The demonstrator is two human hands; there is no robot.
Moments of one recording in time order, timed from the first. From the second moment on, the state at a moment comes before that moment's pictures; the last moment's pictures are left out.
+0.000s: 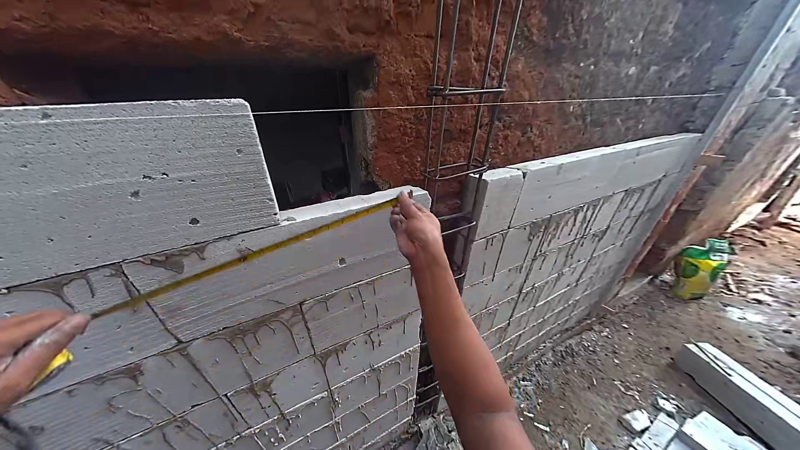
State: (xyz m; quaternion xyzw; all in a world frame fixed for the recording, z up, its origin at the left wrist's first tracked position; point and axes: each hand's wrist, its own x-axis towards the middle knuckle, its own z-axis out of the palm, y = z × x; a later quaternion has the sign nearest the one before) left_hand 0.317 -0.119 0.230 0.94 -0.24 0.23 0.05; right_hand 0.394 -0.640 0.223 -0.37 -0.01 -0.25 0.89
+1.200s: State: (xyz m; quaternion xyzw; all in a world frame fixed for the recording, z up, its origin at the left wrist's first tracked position) left_hand 0.392 -0.244 0.324 0.95 -0.17 0.25 0.01; right_hand 0.445 -0.689 0.272 -0.45 0.12 -0.22 0.86
